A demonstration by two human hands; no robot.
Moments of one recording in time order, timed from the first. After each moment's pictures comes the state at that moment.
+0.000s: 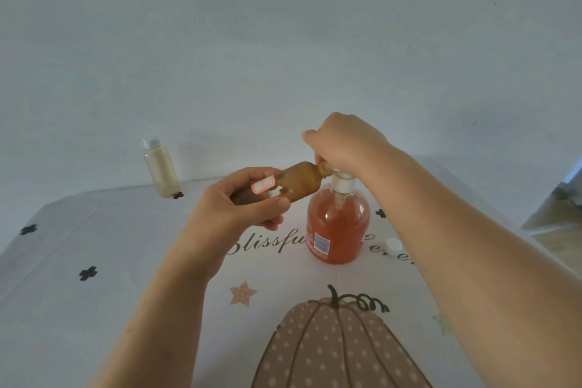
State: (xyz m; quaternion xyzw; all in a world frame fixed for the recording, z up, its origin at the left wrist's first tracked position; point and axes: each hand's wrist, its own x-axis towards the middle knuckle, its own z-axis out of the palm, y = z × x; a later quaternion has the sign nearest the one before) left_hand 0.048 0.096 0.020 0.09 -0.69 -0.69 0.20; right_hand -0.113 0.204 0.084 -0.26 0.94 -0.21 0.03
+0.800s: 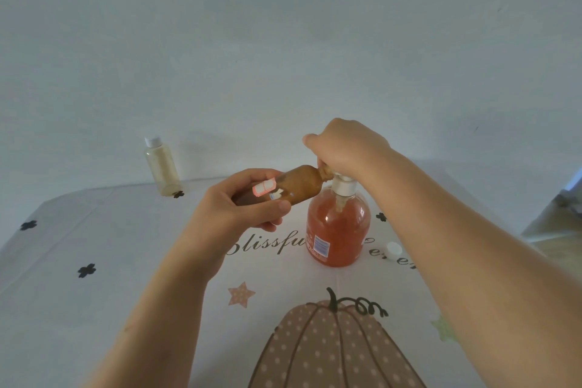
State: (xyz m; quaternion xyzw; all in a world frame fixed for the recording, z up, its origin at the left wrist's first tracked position) left_hand 0.048 0.094 0.017 0.10 -0.69 -0.69 0.20; right_hand -0.111 0.202 0.083 -0.24 0.95 -0.20 0.04
